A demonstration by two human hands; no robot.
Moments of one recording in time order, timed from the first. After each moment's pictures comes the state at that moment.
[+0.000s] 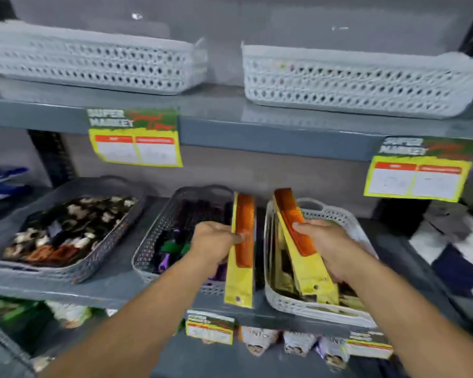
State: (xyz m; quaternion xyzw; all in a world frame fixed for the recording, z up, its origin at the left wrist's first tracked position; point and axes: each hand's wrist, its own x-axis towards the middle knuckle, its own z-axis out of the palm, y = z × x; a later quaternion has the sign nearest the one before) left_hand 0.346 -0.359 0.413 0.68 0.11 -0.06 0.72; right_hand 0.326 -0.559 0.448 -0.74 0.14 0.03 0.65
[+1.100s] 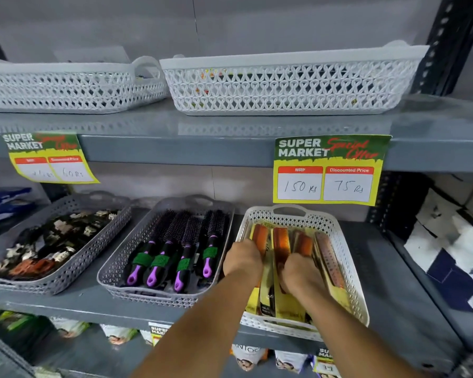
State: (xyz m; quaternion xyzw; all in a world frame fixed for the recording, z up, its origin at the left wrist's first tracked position) left_hand 0.383 -0.513 0.374 0.97 0.12 -0.02 0.23; right_hand 0.366 -0.623 0.348 -0.93 0.20 0.04 0.30
